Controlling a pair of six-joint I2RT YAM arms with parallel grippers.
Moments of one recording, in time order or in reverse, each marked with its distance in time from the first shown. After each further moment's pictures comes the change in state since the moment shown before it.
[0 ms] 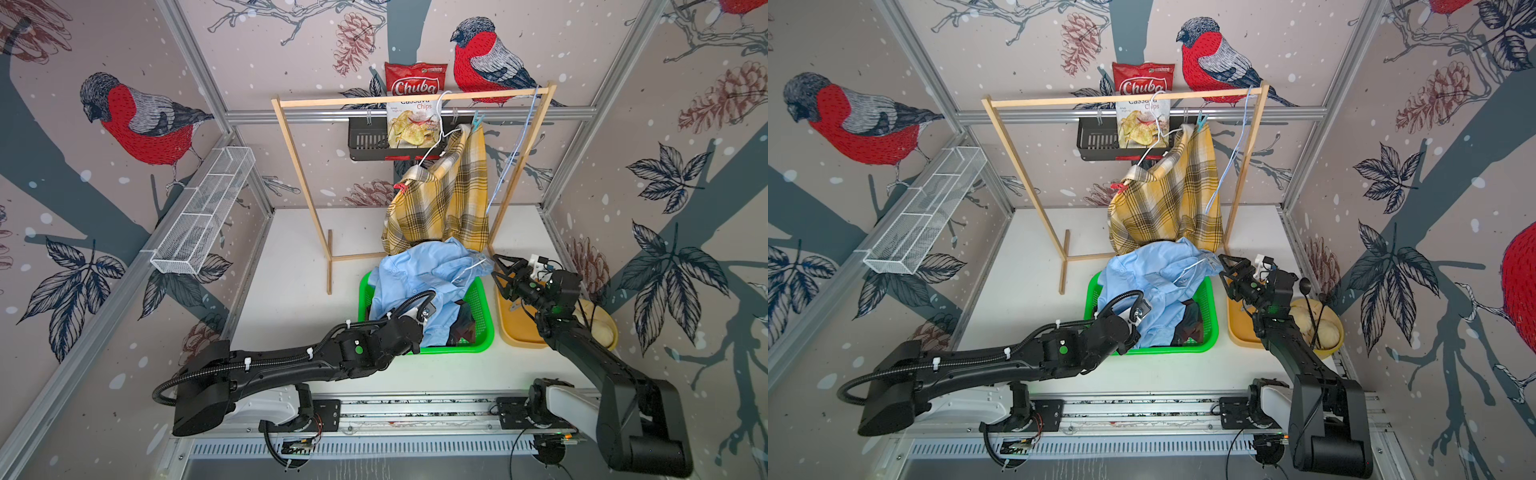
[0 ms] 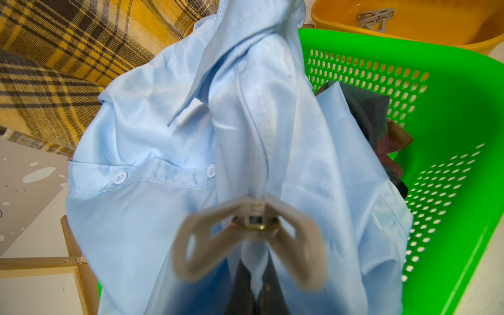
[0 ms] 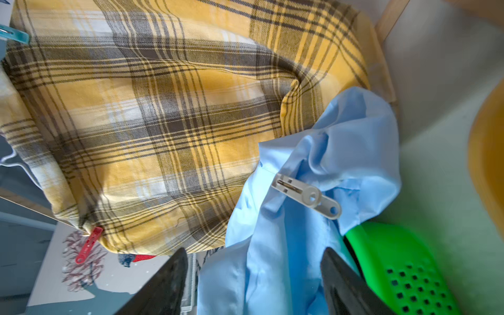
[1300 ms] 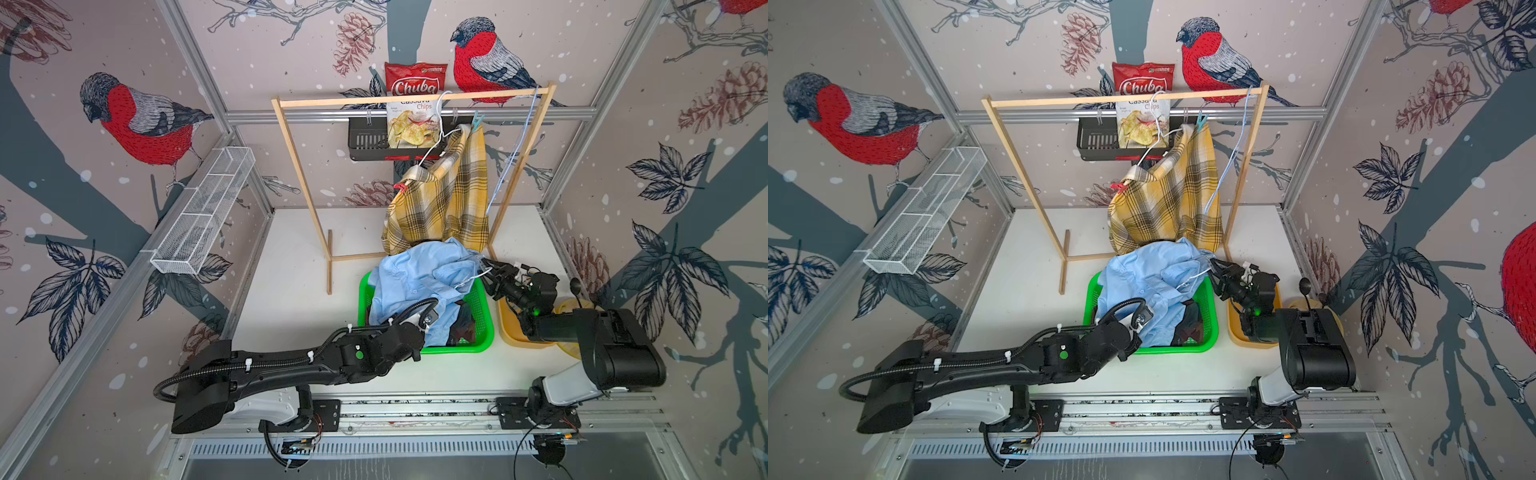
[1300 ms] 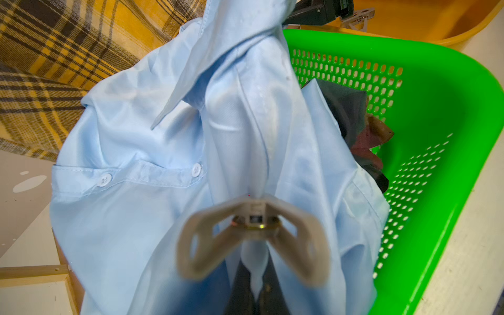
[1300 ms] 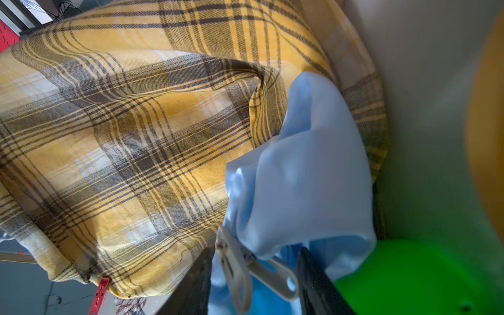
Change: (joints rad) left arm -0.045 -0.002 -0.019 0.015 -0.004 0.001; right arm 0.077 0.400 -0.035 0.476 0.077 0.275
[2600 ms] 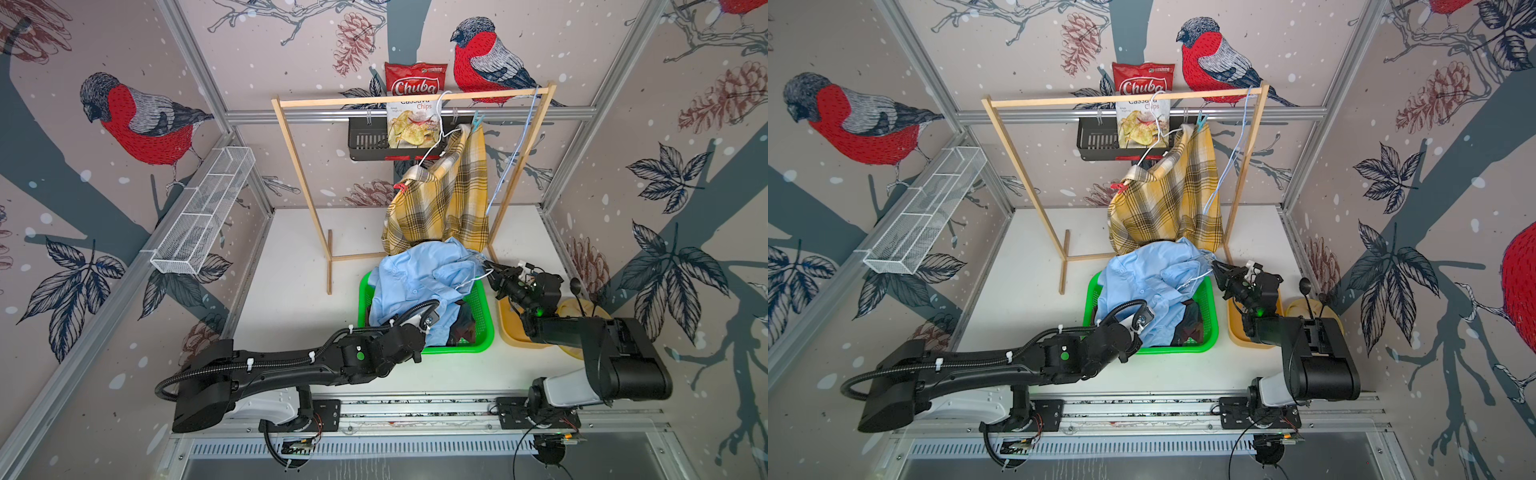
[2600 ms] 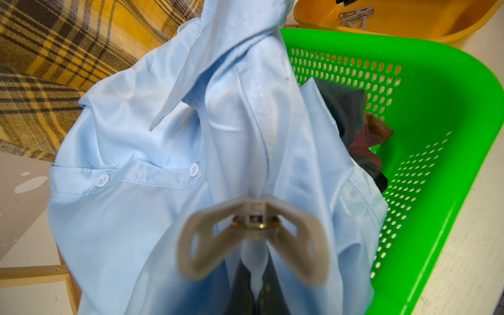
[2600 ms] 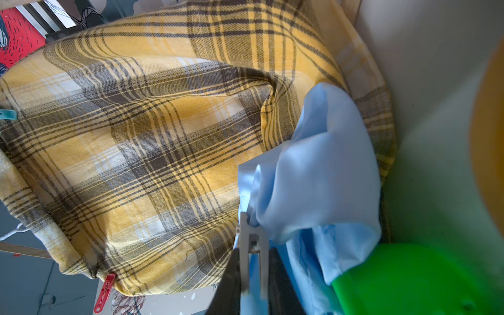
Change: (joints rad) left arm -0.006 0.006 -0.002 0.005 -0.010 0.000; right arm -0.019 -0.076 -0.009 -0.061 0.015 -0.034
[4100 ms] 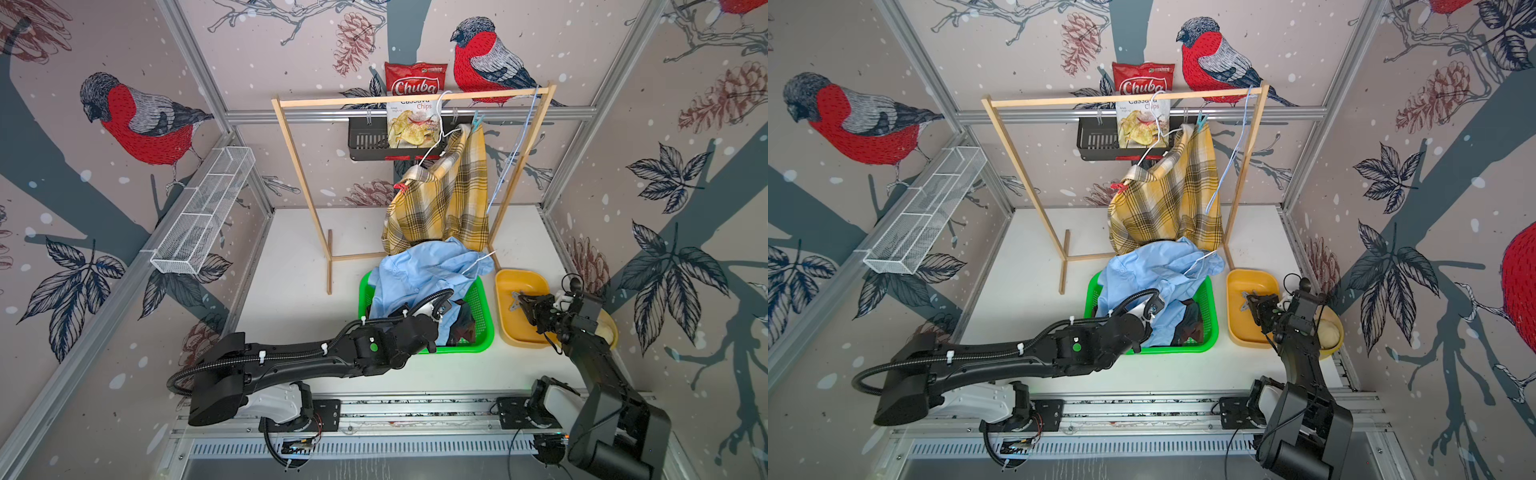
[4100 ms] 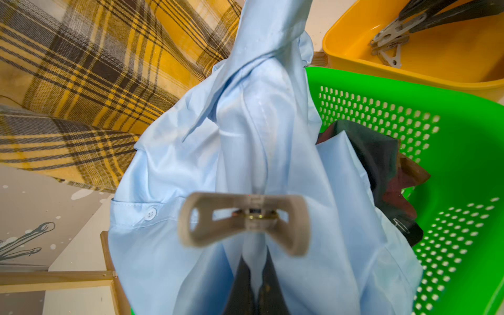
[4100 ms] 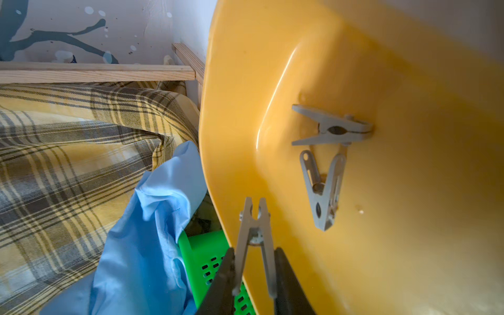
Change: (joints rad) left arm 0.000 0.123 0.171 -0.013 -0.131 0.055; right arm -0.425 -0.450 0.017 -1.093 -0.057 -0.703
